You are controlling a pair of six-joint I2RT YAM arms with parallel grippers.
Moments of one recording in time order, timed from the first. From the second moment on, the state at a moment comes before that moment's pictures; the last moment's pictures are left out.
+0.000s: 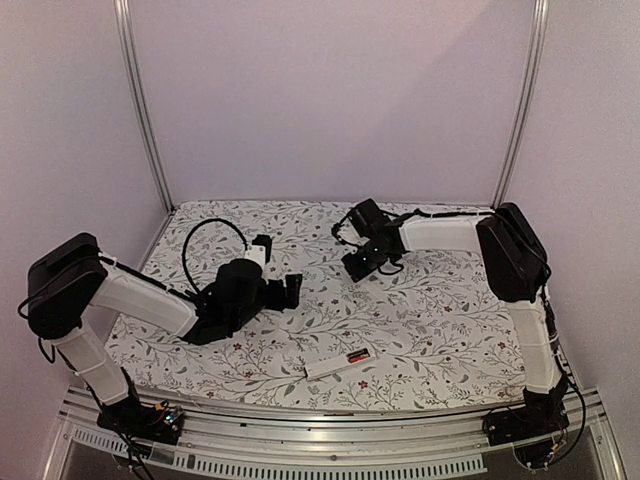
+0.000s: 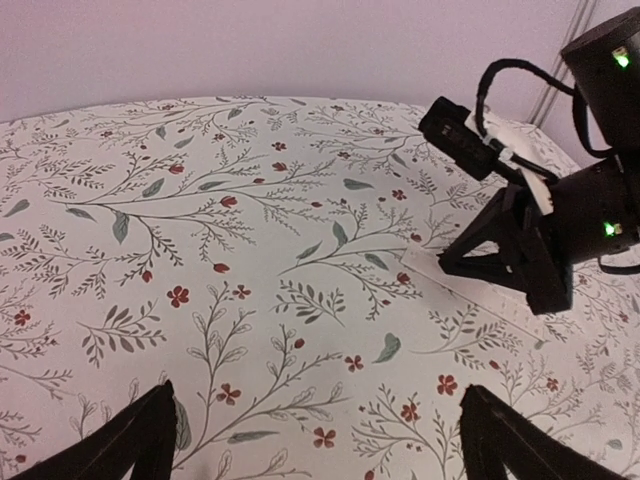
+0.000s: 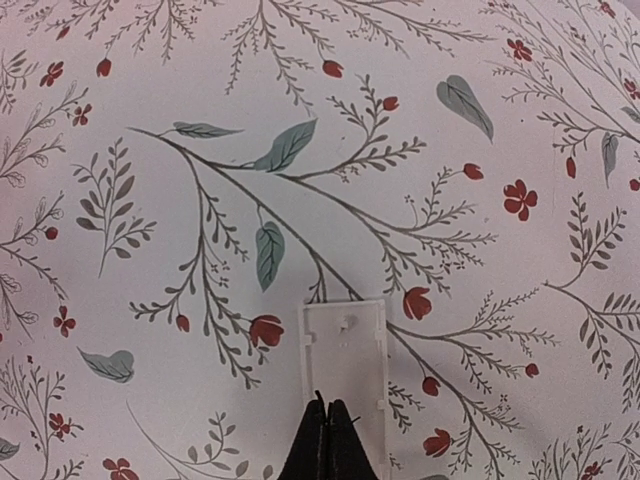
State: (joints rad) left arm -0.89 1.65 0.63 0.62 -0.50 -0.40; right arm 0.70 2.28 1.71 -0.43 0.03 -0.01
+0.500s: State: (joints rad) left arm -0.89 1.70 0.67 0.61 -0.47 -0.40; right arm 0.69 2.30 1.83 -0.42 0.01 -0.01
